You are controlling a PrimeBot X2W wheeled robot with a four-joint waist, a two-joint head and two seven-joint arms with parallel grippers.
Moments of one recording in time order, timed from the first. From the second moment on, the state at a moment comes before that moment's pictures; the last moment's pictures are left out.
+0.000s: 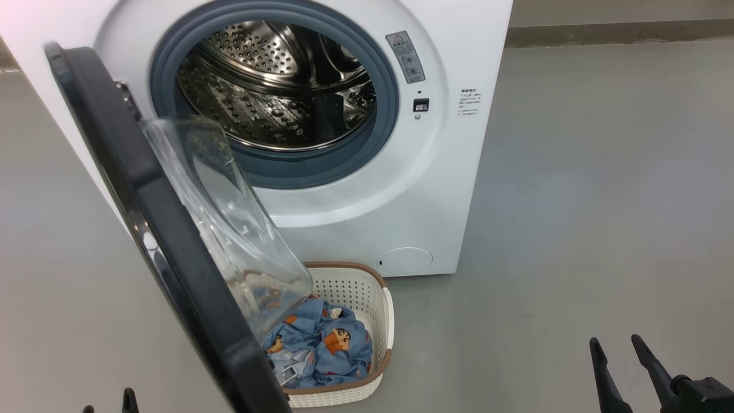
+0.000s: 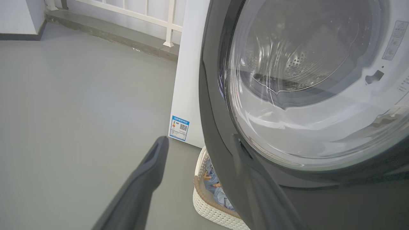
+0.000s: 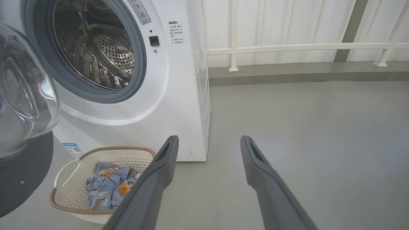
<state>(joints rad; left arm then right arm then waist) 0.08 0.03 0.17 0.37 -0.38 -0.13 -0.25 0.10 -0.11 -0.12 0.19 0.18 0.13 -0.25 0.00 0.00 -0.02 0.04</state>
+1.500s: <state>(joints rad) 0.02 0.04 0.01 -0.55 -0.22 -0.07 -0.22 0.11 -0.10 -0.15 0.18 0.17 0.13 -0.25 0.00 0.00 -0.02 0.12</state>
